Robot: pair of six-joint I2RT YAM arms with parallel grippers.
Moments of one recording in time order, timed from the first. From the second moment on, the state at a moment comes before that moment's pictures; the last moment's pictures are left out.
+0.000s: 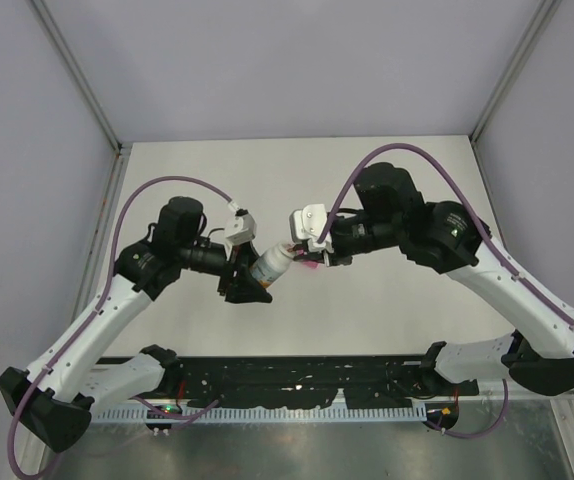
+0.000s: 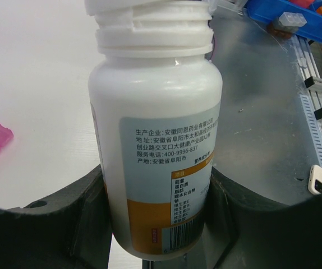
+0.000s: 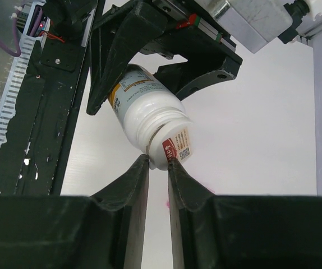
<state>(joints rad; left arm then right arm) -0.55 0.99 1.02 -0.60 1.06 0.18 0.92 1.27 1.65 -0.91 -0.52 -0.68</state>
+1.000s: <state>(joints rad) -0.58 0.99 0.99 -0.63 1.03 0.26 0.92 1.30 1.70 -0.86 -0.40 -0.63</state>
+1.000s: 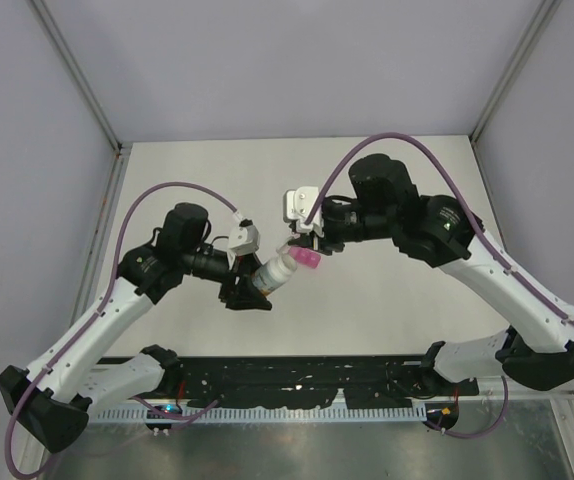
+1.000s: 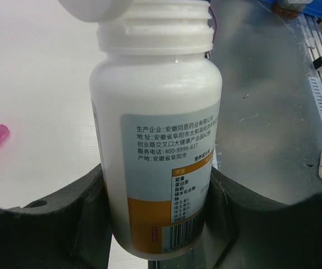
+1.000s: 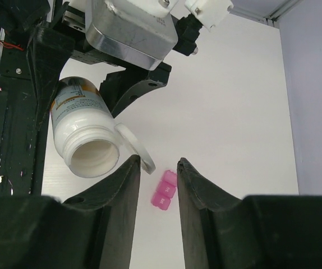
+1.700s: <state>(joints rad) -0.61 0.98 0.99 -0.64 1.01 0.28 0.92 1.36 1.74 -0.84 -0.40 -0.58</state>
